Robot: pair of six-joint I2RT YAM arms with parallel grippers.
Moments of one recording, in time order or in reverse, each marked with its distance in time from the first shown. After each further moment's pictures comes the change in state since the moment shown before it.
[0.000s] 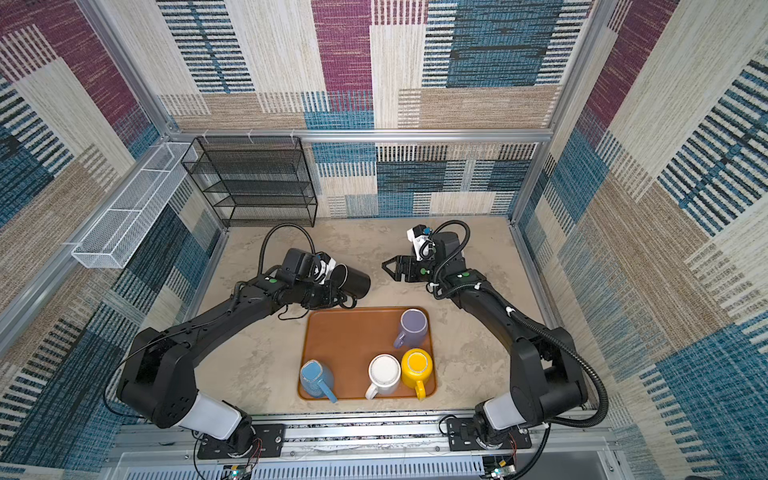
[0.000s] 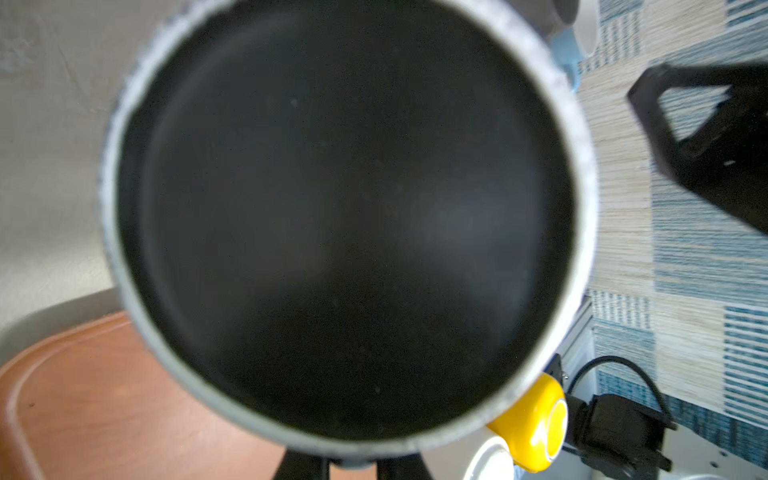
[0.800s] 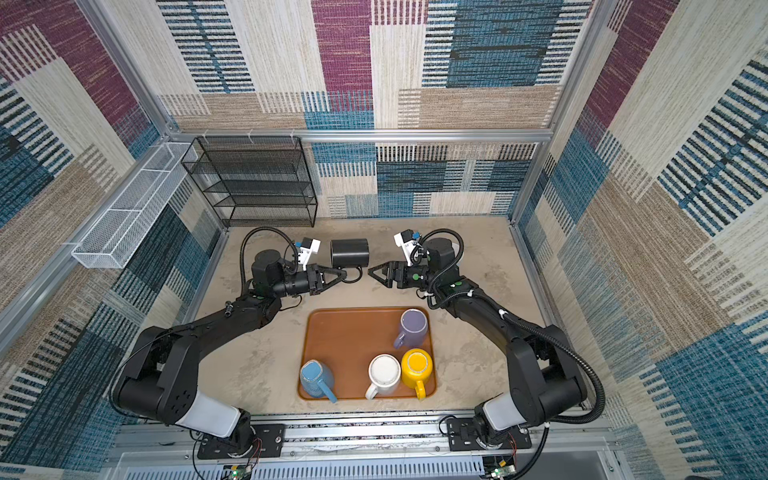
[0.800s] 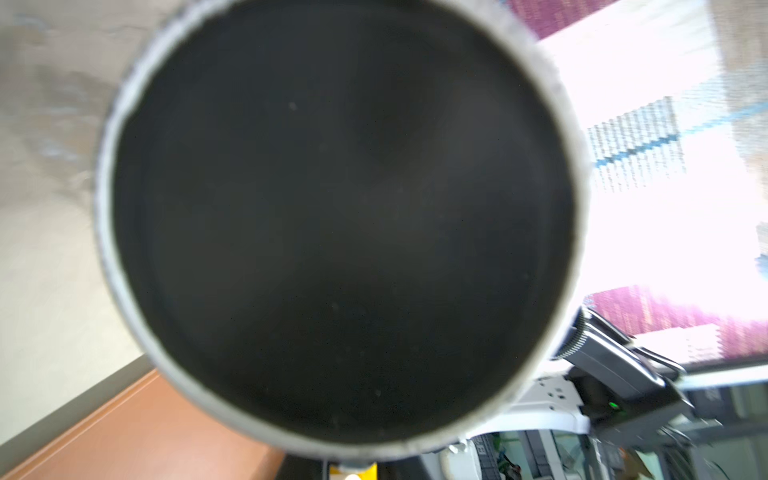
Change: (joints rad) left arm 0.153 0.018 -0.261 1.000 0.505 -0.450; right arm 0.058 0.008 -0.077 0.257 -0.195 0.161
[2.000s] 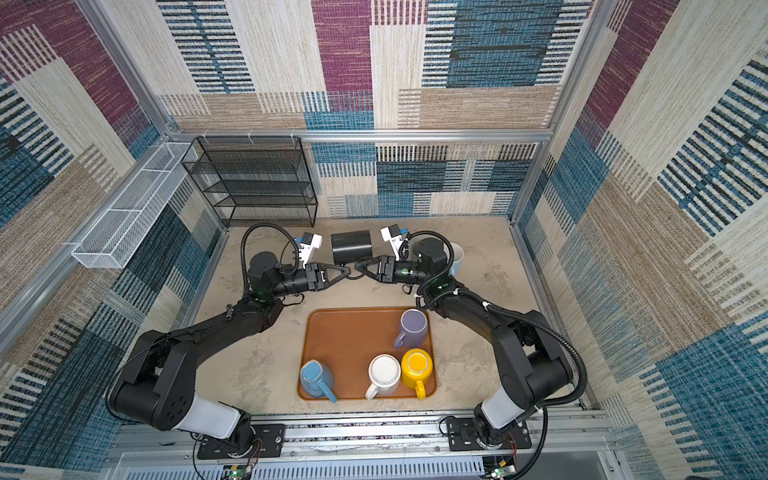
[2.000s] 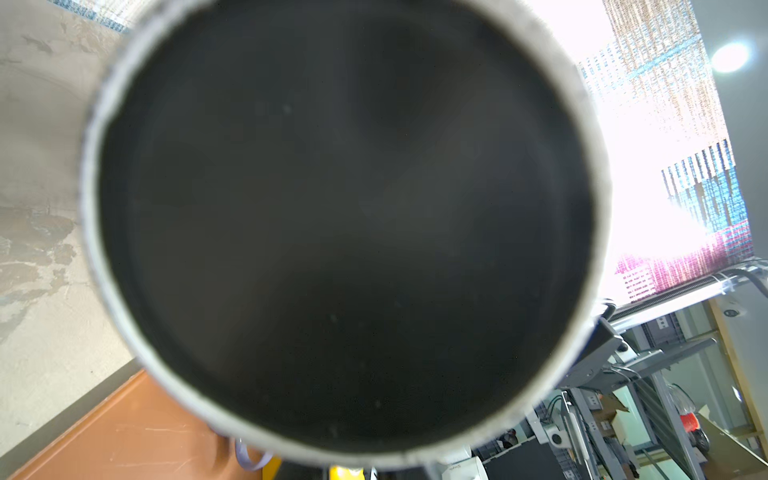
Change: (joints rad) left arm -0.047 -0.042 -0.016 0.161 0.018 -0.062; right arm 0.073 0.093 0.006 0.412 -0.136 0.344
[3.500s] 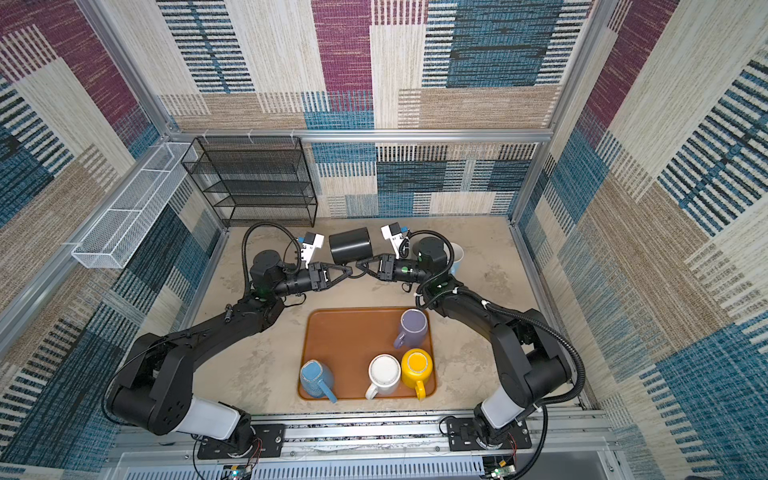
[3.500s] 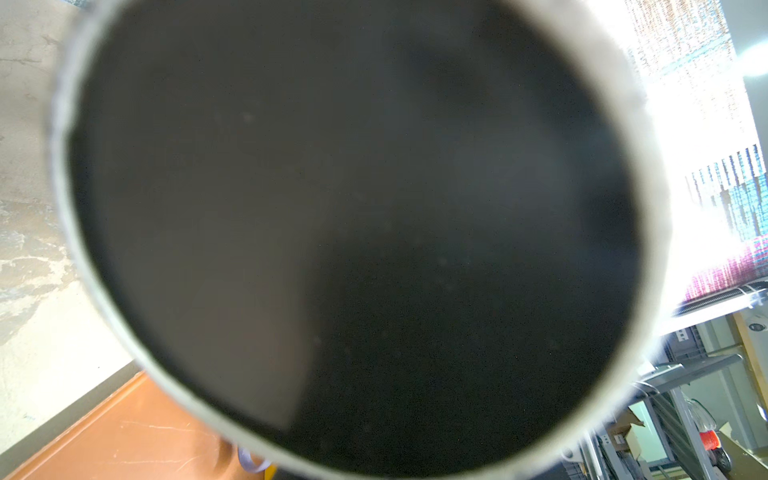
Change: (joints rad) left arm -0.025 -0.018 0.021 -0.102 -0.037 0.051; right arm 0.004 0.006 0.013 -0.008 0.018 0.023
